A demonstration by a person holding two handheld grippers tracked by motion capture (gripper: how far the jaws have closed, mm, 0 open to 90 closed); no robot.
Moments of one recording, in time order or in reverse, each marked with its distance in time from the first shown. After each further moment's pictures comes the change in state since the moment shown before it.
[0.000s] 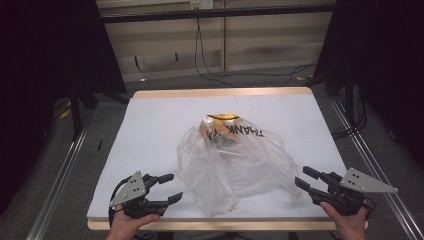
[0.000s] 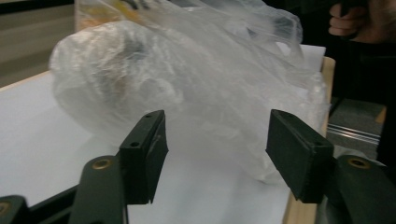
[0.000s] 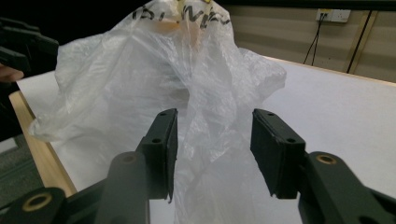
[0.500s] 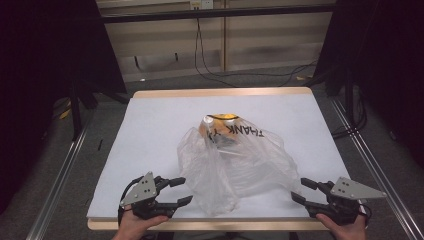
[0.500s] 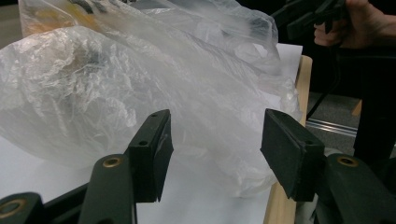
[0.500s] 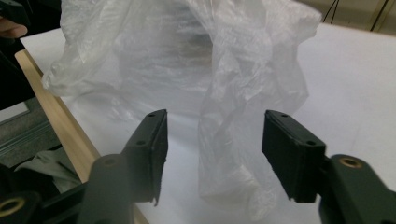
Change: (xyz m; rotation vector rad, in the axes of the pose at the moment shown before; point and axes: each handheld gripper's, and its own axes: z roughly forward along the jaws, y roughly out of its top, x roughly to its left) left arm -0.009 0.007 0.018 0.013 -0.081 0.007; right arm 0.011 -0.015 0.000 0.139 0.034 -0.007
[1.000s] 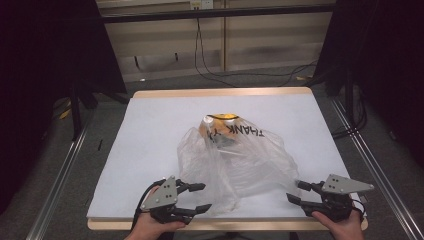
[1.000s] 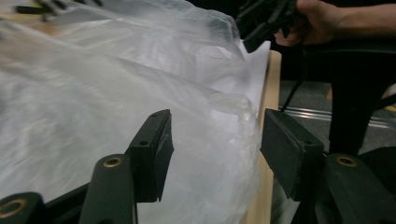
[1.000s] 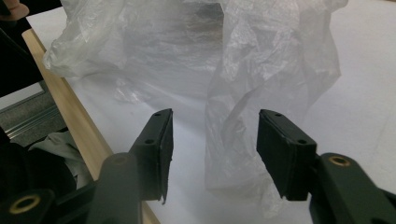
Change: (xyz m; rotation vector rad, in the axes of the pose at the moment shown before) left arm -0.026 0.020 0.041 0.031 -0.132 0.093; right arm -0.004 -0.001 0.014 0.098 0.058 0.008
